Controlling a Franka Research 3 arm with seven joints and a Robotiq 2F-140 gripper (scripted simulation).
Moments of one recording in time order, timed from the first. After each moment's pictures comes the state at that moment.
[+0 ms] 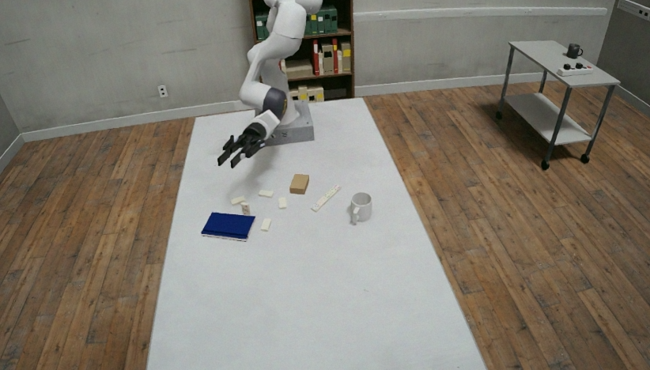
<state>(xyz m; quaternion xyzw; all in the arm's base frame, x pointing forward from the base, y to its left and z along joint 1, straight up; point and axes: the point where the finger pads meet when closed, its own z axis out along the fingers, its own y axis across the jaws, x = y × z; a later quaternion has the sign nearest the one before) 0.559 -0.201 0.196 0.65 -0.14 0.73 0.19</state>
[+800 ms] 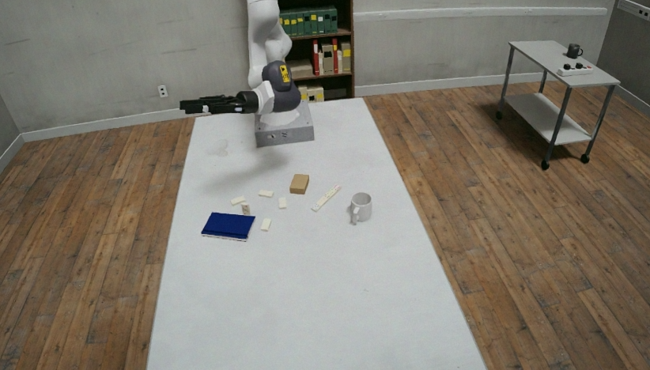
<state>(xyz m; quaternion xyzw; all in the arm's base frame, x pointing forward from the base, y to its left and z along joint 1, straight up) 0.529 -0.282 0.386 0.50 -0.32 0.70 0.40</state>
